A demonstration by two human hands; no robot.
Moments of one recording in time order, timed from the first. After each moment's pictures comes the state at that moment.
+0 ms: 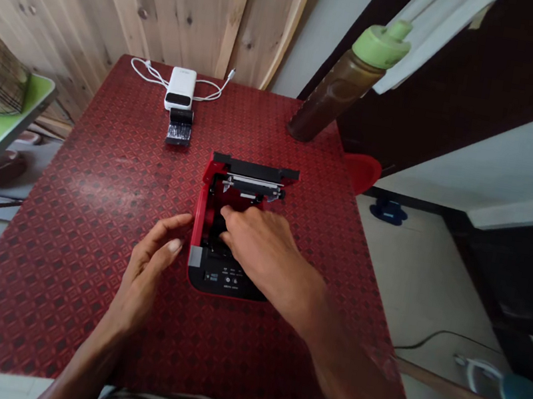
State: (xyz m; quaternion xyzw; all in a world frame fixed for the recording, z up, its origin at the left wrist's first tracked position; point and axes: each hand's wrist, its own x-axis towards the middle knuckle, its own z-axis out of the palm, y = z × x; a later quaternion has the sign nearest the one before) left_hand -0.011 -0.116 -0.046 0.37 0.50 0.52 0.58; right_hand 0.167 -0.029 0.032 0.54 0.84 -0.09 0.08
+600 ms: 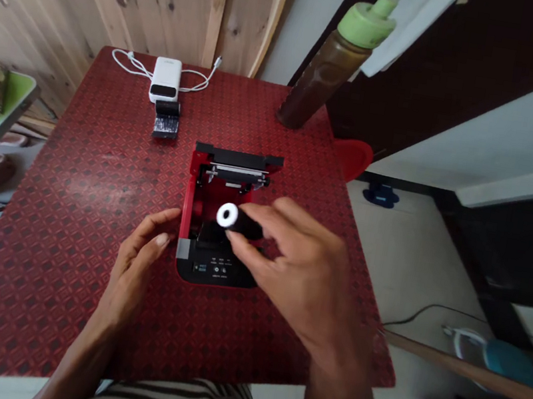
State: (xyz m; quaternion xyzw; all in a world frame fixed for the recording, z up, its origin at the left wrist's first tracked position) left_hand -0.014 -0.115 -0.047 0.38 0.50 0.51 0.59; right_hand 0.212 -0.078 0.048 0.56 0.79 -0.07 -0.25
